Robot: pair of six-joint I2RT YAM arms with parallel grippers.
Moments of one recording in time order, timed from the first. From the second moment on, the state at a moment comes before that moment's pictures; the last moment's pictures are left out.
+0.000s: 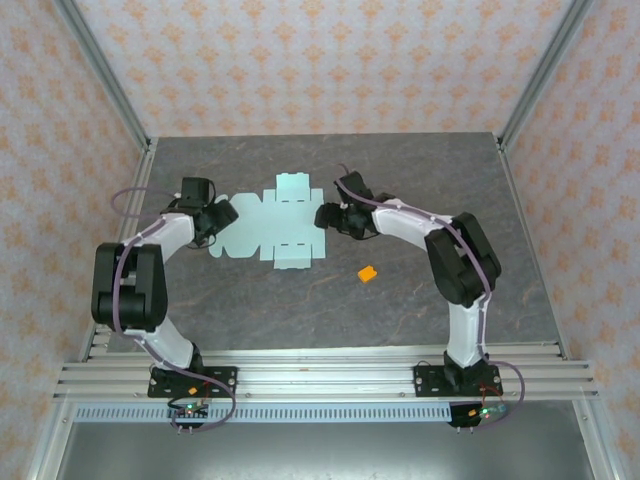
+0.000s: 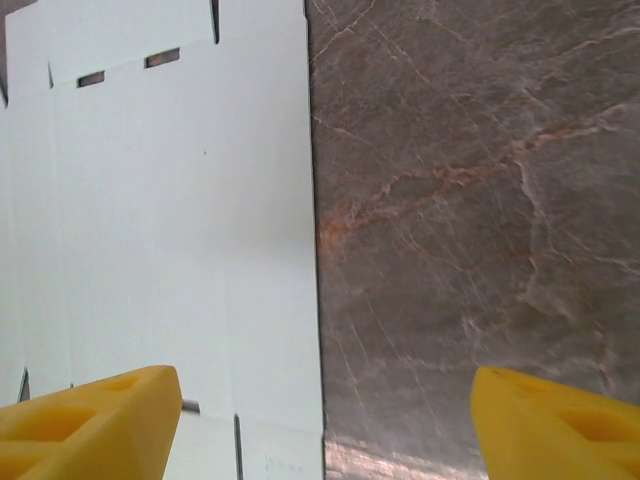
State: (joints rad) left arm 0.06 1.68 0.99 -0.33 0.00 -0.67; right arm 0.57 1.98 1.37 -0.37 -0.13 0.70
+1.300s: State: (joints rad) left arm 0.11 1.75 0.92 -0.17 0.10 -0.67; right arm 0.53 2.19 1.54 -0.19 -0.33 0.88
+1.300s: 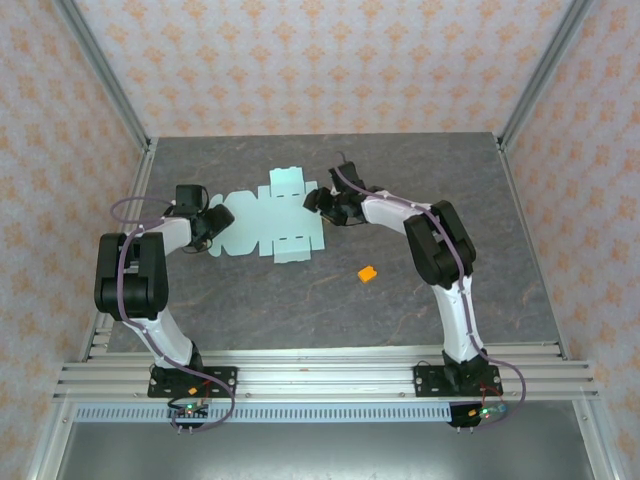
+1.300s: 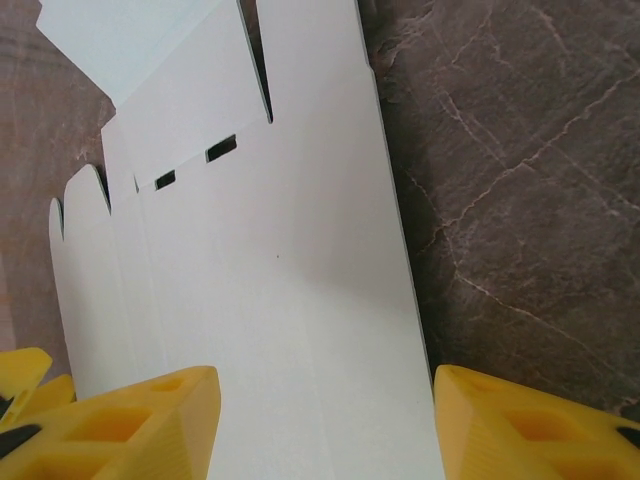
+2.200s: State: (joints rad) left arm 0.11 1.72 0.90 -0.15 0.13 -0.67; right arm 0.49 1.95 1.23 0.11 -0.58 0.76
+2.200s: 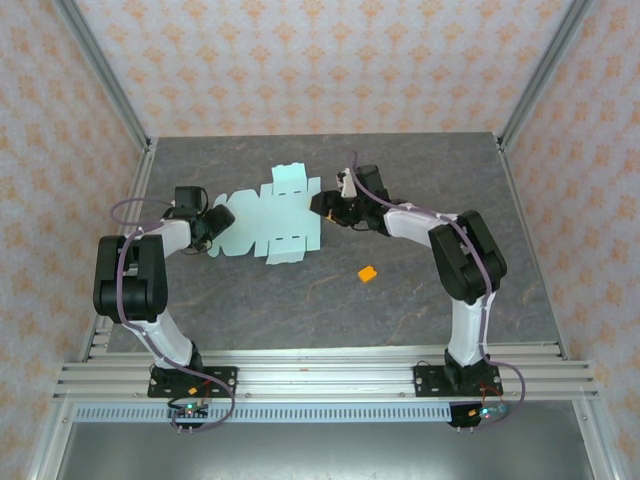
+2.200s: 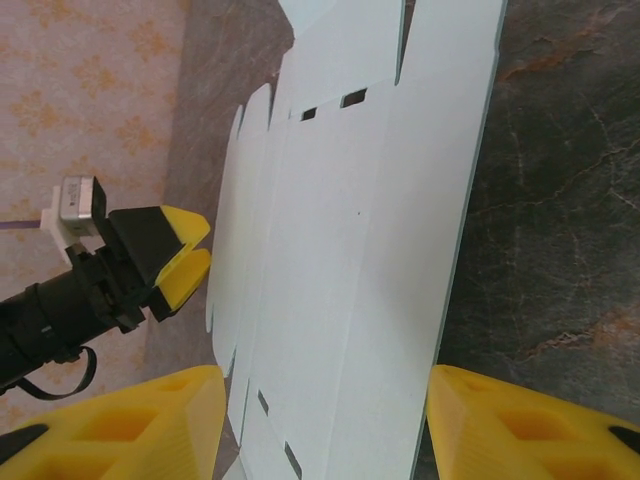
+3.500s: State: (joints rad) left arm 0.00 1.63 0.80 -0.18 0.31 -0.72; right arm 0.53 1.82 1.35 -0.04 -0.28 0.83
